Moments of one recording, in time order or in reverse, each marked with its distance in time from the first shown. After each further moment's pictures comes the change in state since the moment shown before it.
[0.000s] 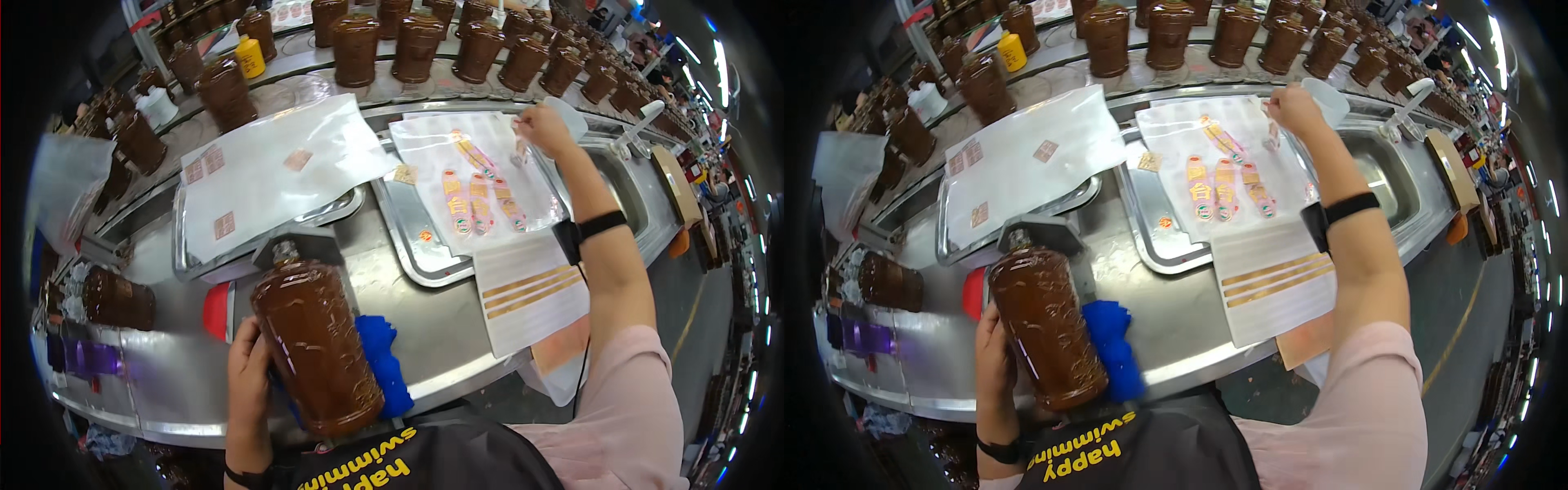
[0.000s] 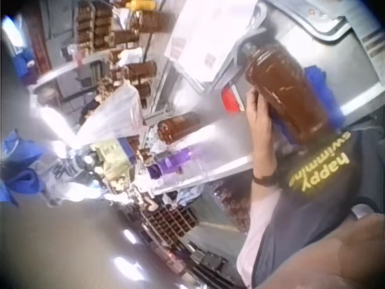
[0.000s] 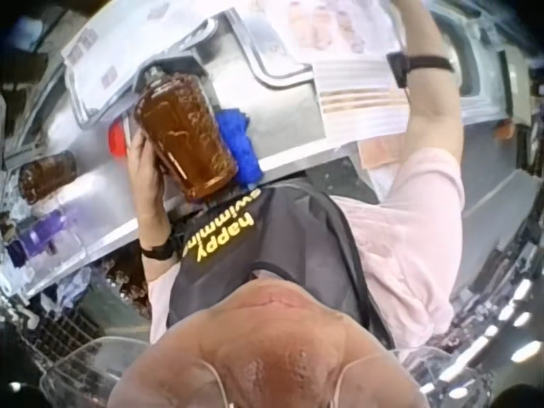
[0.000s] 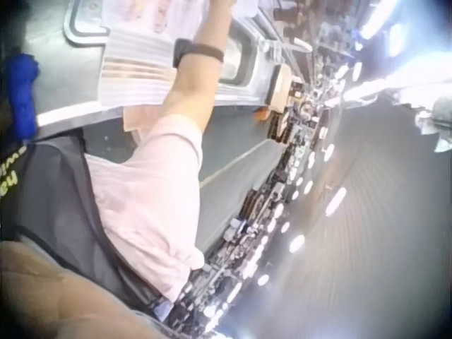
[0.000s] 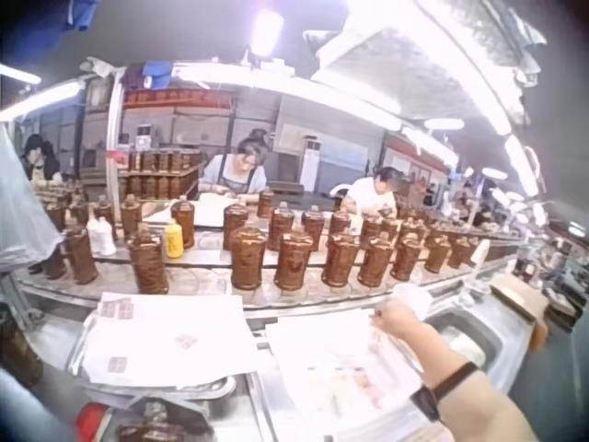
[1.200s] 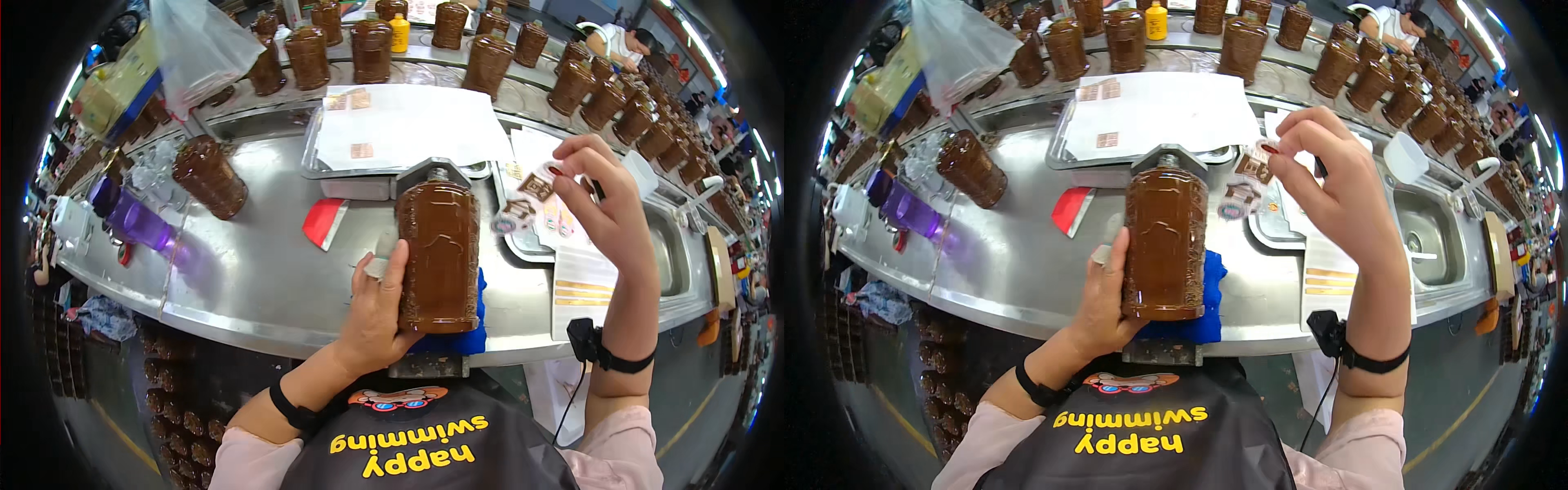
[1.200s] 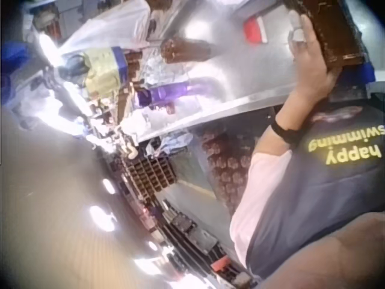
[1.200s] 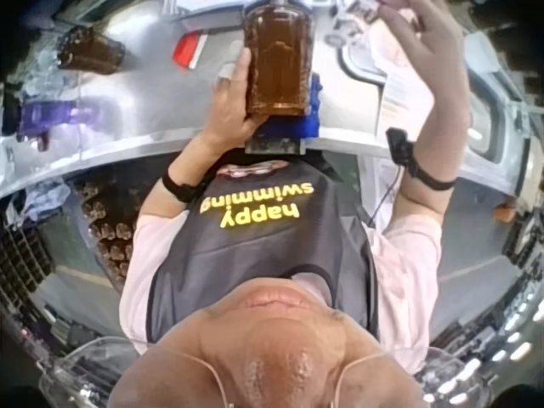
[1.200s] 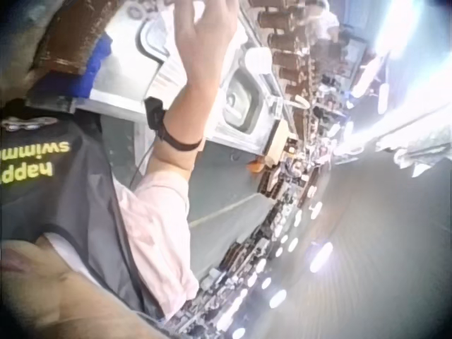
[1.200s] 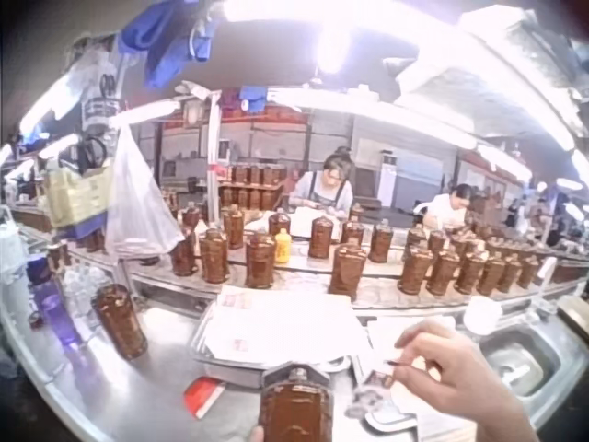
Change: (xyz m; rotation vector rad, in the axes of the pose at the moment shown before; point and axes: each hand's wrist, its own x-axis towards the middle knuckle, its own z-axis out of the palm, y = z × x) left_hand -0.050 -0.015 0.023 0.907 -0.091 0.779; right_hand -0.136 -0.255 -0.177 0.731 0.064 -0.513
